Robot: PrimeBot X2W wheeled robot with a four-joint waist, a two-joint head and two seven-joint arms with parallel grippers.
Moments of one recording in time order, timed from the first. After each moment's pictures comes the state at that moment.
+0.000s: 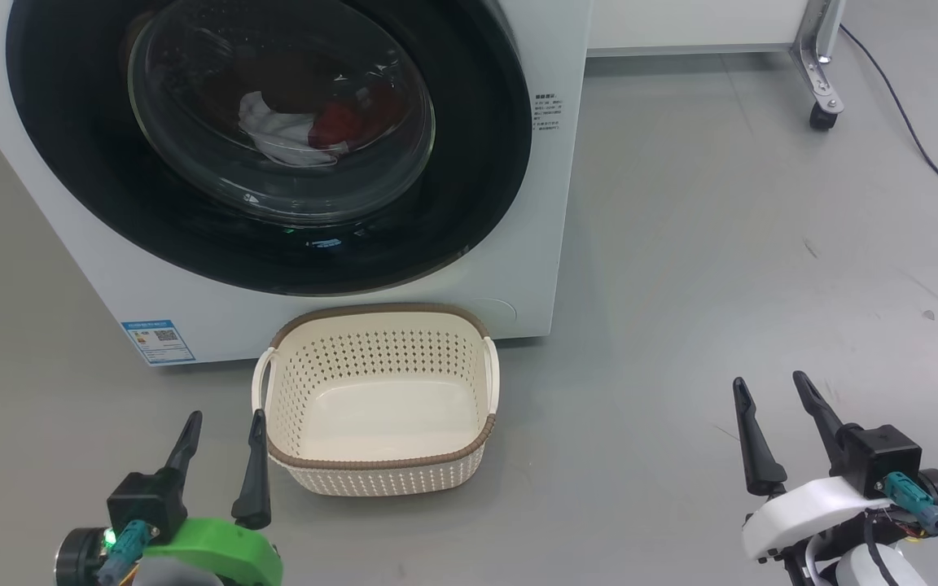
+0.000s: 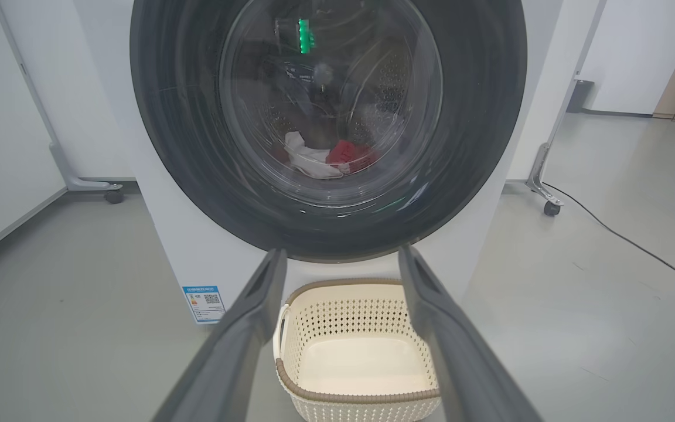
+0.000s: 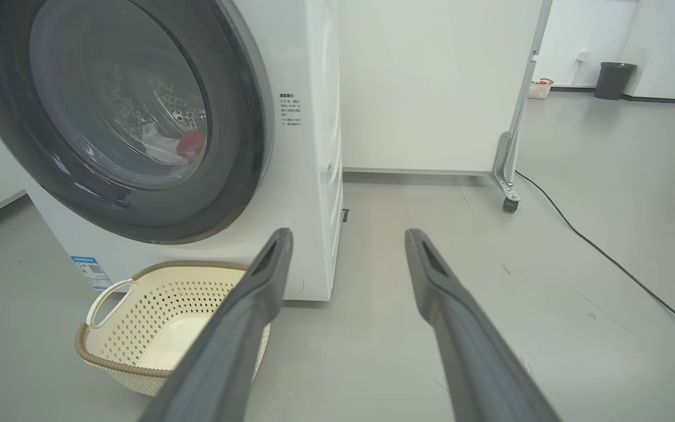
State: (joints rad) left arm -0.06 0.07 -0.20 0.32 -0.37 -0.01 -0.25; right arm -0.01 -0.16 0.21 0.26 0.33 -0.03 -0.24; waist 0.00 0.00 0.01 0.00
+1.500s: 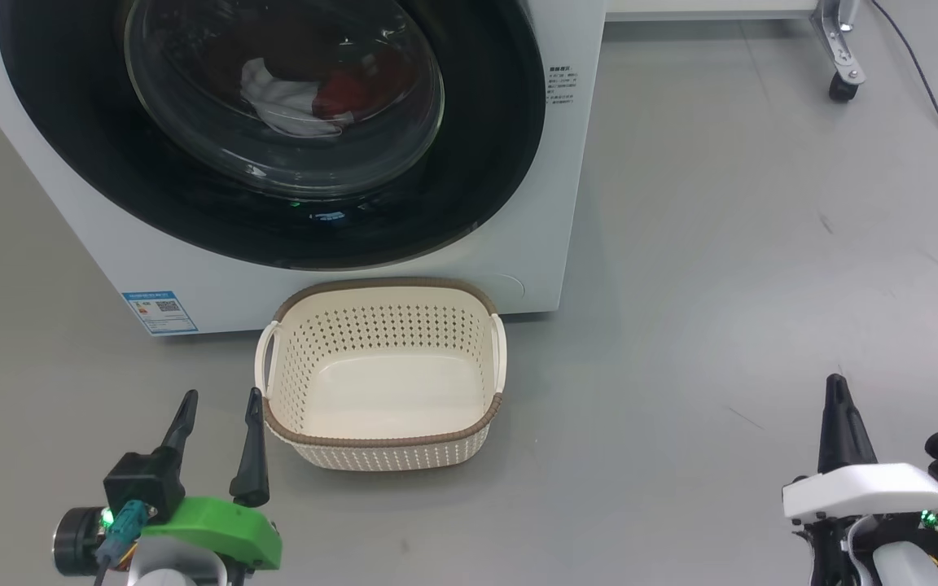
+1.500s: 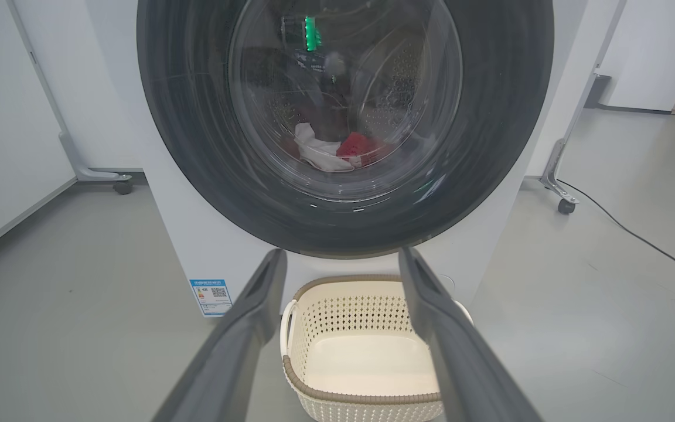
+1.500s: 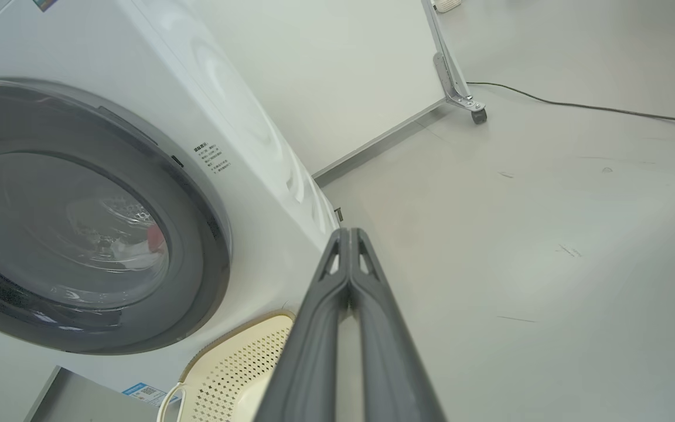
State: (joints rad) left arm -0.10 0.05 -0.16 0.34 -0.34 -0.02 -0.25; right arm -0.02 -0.05 0.03 0.29 0.67 0.09 -0.24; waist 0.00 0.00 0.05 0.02
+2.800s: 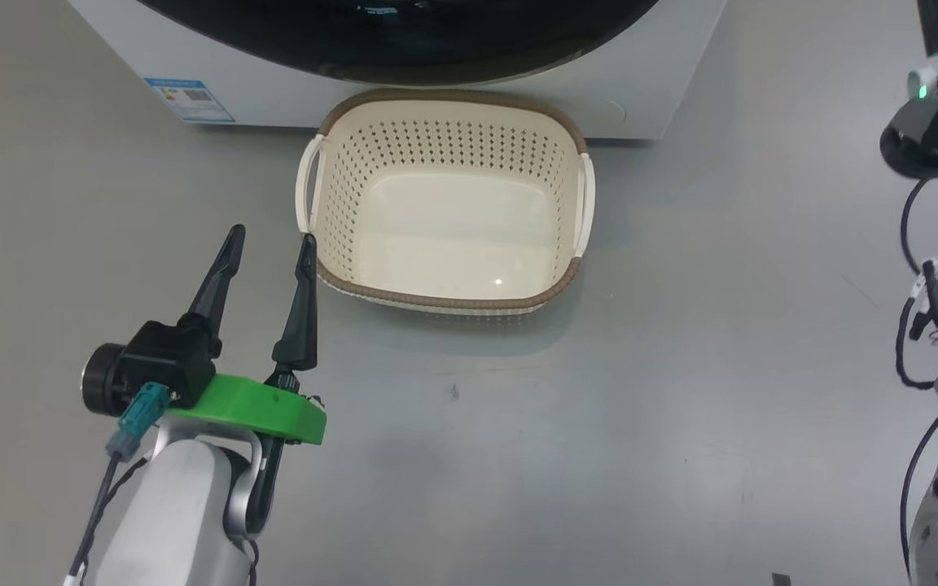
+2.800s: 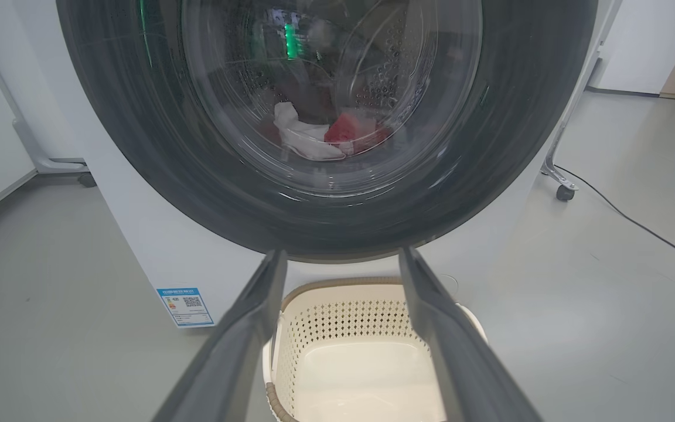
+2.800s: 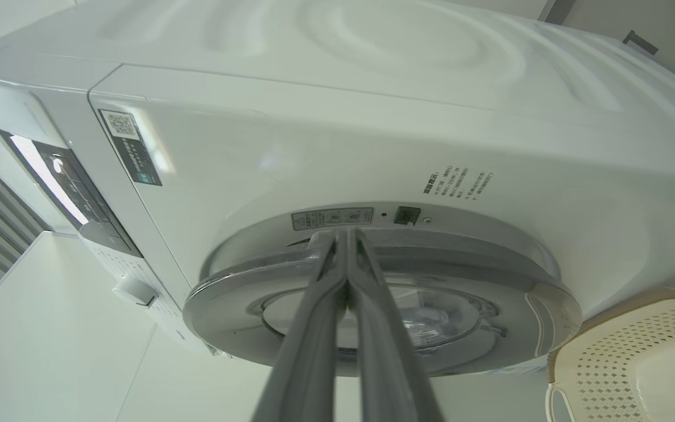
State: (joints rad) left arm -0.32 0.04 -0.25 0.23 -0.35 -0.04 -0.25; right arm -0.78 -0.12 -0.11 0.30 1.53 0.04 0.33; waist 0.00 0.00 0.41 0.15
